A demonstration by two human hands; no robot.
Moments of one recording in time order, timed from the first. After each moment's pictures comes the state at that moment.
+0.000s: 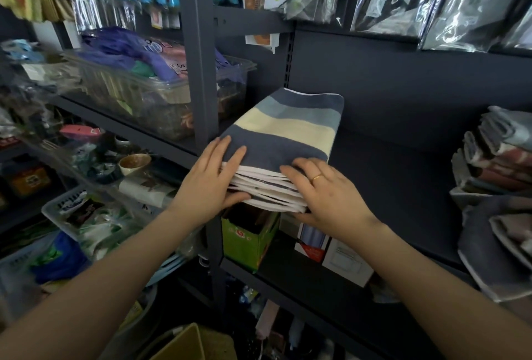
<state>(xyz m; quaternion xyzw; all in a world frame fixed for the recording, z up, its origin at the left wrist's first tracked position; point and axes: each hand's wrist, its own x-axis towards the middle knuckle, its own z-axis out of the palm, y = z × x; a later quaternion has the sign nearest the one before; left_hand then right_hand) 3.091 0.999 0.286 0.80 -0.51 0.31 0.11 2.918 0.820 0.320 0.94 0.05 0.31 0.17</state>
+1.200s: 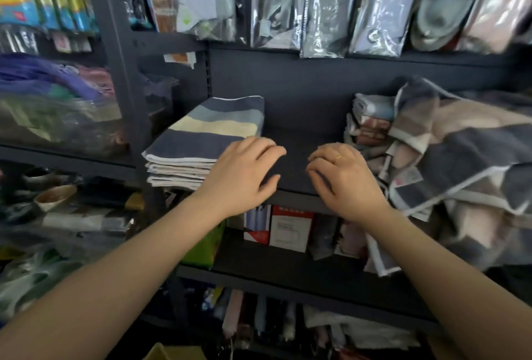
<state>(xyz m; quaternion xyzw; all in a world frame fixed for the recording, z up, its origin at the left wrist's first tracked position) 2.937 0.955 0.371 0.63 -0.69 0.31 0.19 2.770 0.825 0.361 0.91 -0.12 0.37 0.13</state>
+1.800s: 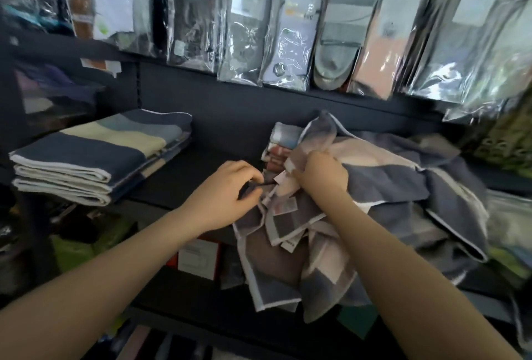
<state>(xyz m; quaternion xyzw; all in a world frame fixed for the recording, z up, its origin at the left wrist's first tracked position) 2.801 0.837 0.376 0.66 -0.65 0.11 0.35 2.683 0.682 0.412 0.85 -0.47 0.24 0.05</state>
